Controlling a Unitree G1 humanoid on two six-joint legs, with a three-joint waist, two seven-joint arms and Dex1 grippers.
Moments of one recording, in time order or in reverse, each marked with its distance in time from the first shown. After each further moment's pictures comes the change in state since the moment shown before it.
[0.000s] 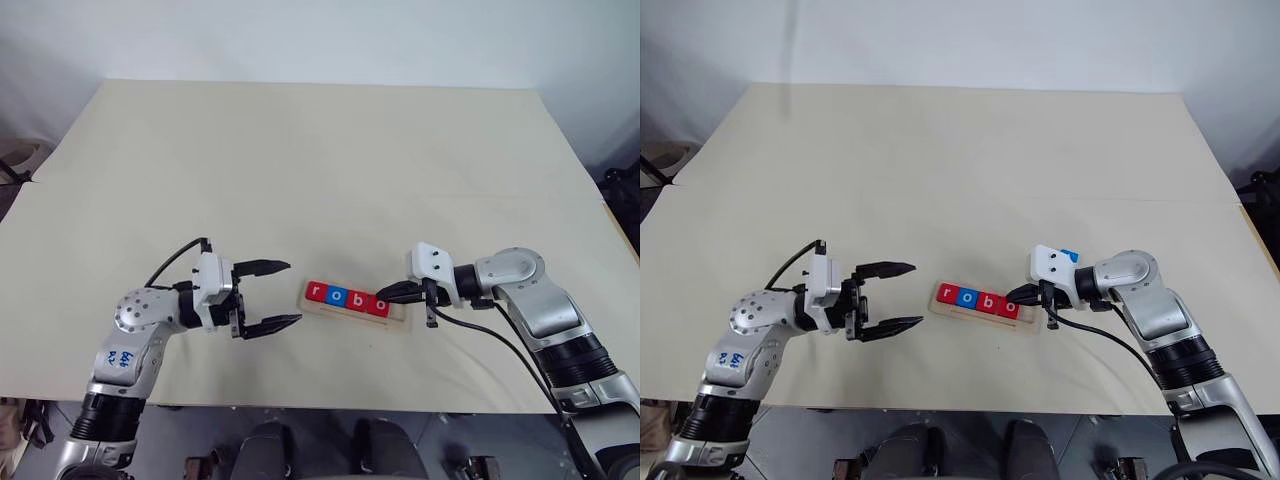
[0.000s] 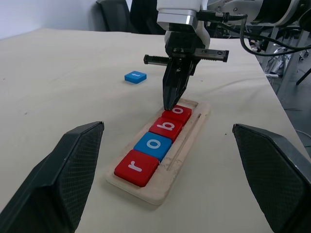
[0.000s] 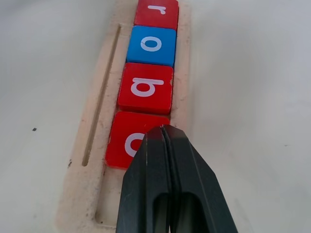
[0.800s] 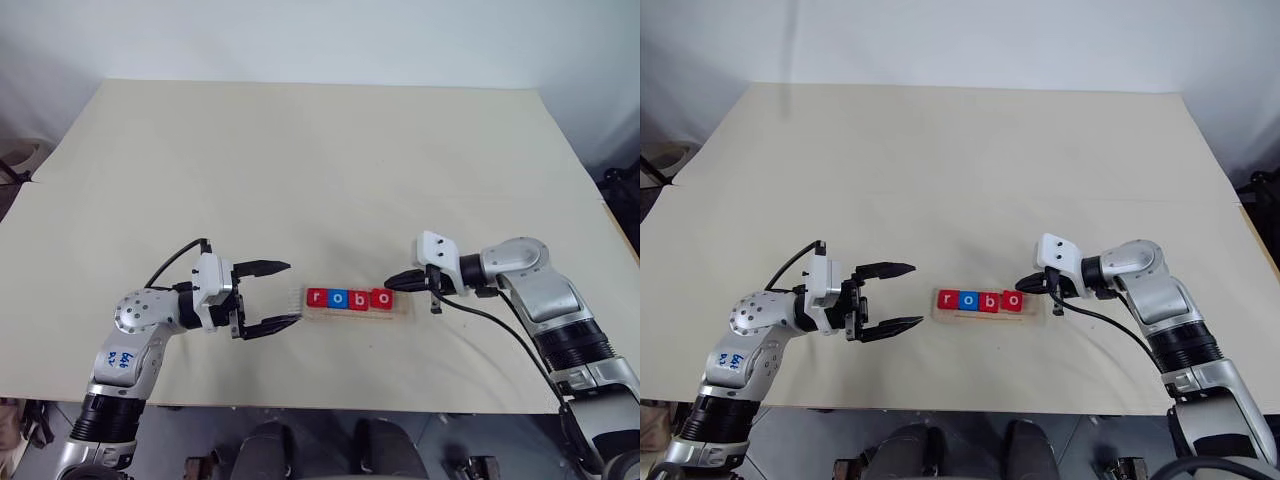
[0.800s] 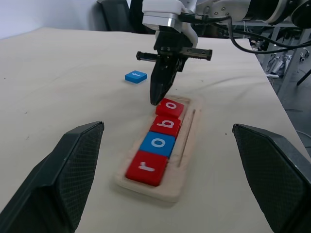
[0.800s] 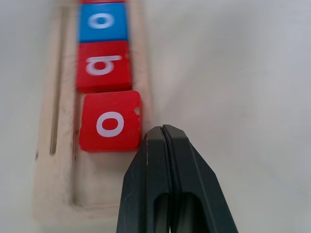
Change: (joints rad) left arm 0.015 0.000 0.003 -0.002 0.000 0.000 0.004; right arm -0.064 0.000 0.003 0.122 -0.032 -0.035 0.033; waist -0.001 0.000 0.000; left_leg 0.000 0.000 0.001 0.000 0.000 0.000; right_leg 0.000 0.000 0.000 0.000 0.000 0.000
